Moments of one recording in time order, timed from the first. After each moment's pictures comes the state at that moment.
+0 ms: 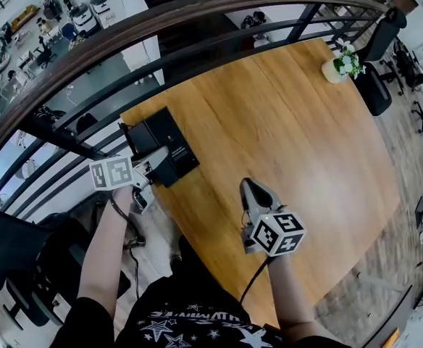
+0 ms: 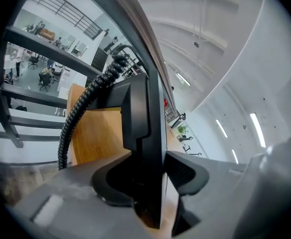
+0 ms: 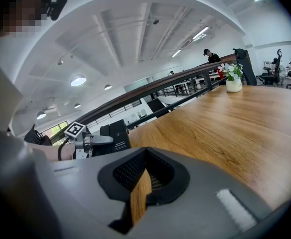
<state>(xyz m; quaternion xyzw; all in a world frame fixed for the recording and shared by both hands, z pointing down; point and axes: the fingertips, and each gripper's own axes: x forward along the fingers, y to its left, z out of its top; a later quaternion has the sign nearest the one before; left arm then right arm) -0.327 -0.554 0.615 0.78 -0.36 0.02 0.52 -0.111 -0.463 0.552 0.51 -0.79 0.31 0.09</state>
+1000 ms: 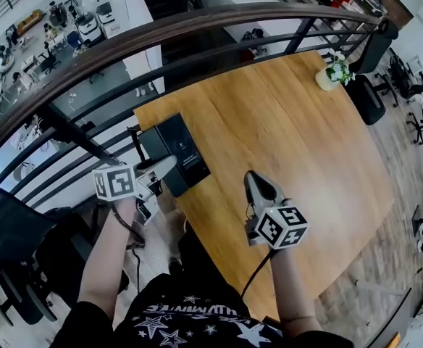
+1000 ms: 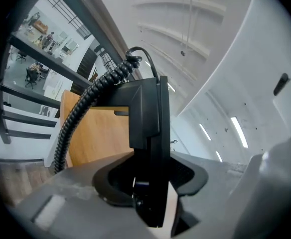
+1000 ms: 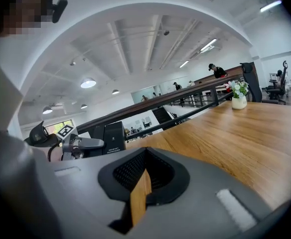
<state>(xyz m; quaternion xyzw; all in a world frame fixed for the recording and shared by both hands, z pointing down) -0.305 -0.490 0.539 0.82 -0.31 -0.04 0.49 -0.108 -0.445 0.502 0.51 -0.82 0.25 0.07</state>
